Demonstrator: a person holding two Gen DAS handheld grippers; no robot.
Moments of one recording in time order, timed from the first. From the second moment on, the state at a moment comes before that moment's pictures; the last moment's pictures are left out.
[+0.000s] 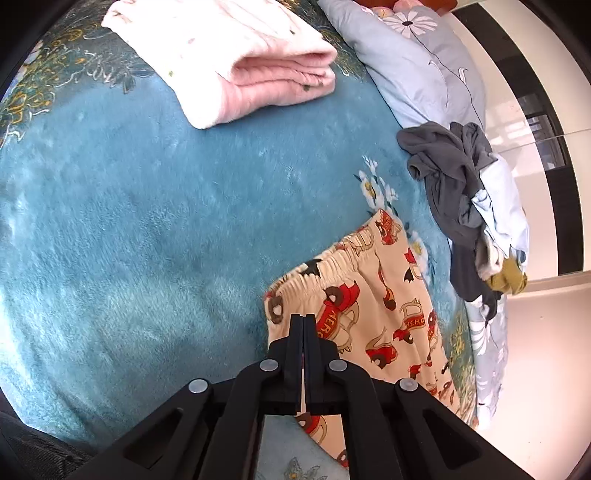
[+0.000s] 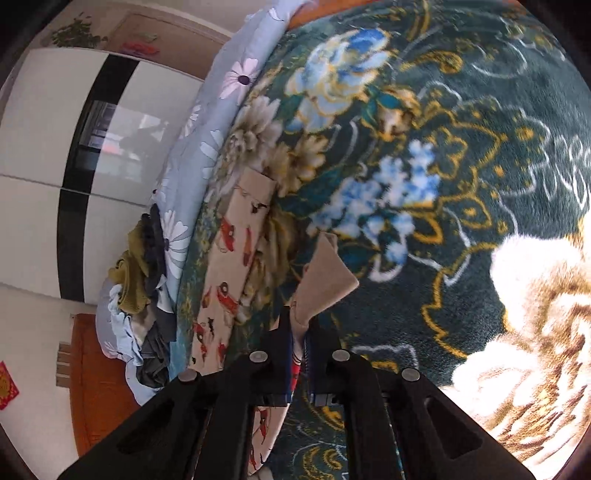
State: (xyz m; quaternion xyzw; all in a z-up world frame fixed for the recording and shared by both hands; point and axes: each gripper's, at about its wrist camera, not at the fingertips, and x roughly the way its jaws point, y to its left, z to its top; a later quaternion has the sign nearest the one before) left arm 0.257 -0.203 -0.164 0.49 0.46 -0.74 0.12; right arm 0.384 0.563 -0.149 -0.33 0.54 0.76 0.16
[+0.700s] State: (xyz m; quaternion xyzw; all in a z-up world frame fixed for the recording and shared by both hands) left arm 0.255 -0.210 -0.197 0.53 0.49 -0.68 0.10; right arm 0.377 0.539 -0.145 -0.39 0.53 0.71 0.25
